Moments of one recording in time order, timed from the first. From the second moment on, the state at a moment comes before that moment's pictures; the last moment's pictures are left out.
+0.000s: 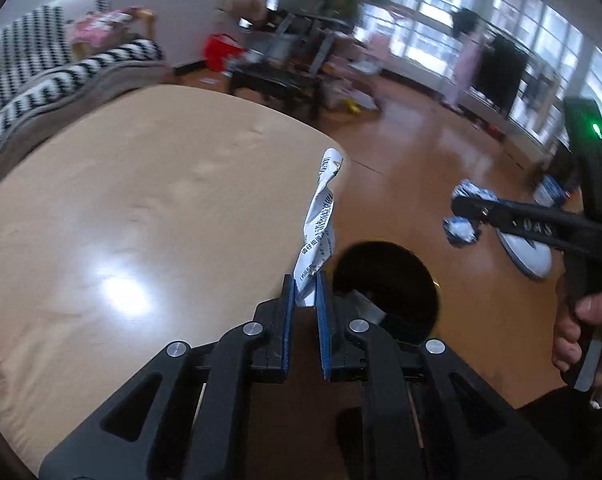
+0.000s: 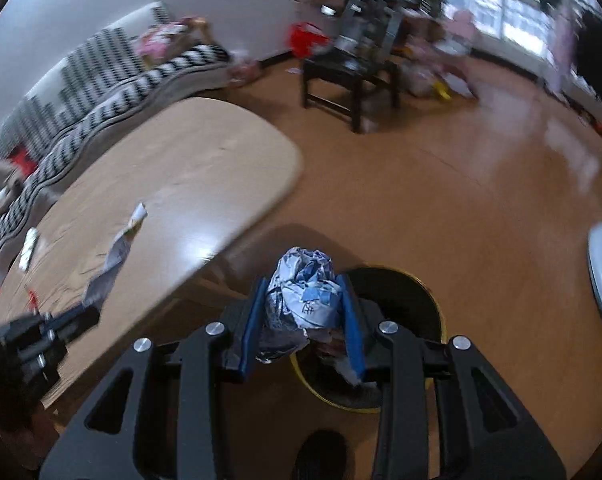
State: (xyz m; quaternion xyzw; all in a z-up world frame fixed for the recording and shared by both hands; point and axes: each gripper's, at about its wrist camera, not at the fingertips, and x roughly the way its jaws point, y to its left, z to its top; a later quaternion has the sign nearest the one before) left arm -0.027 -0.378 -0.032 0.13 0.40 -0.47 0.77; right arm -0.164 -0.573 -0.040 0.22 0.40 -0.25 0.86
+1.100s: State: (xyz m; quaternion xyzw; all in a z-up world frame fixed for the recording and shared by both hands) left arm -0.054 -0.490 -0.112 0.15 0.48 -0.52 0.69; right arm -0.184 -0.633 -0.075 0.29 0.43 -0.30 0.80
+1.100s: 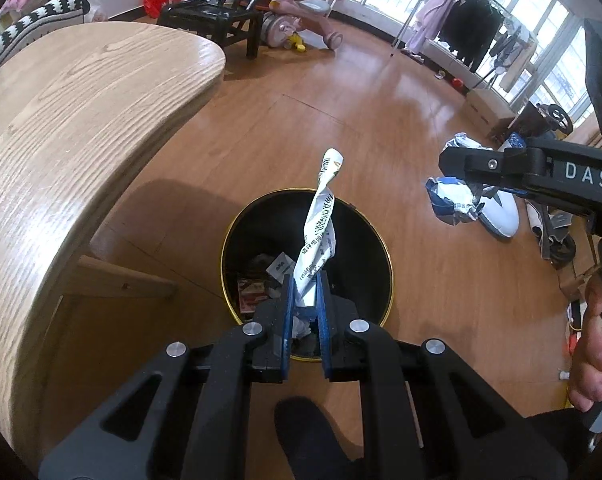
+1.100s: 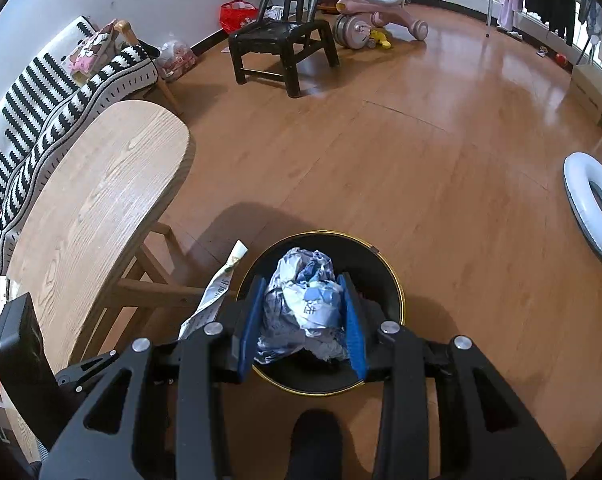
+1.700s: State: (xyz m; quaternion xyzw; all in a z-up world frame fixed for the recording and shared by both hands) left arm -0.051 -0.477 -0.097 0.14 0.46 -0.52 0.71; right arm -0.187 -0.631 -0.068 0.28 0.41 -0.32 0.80
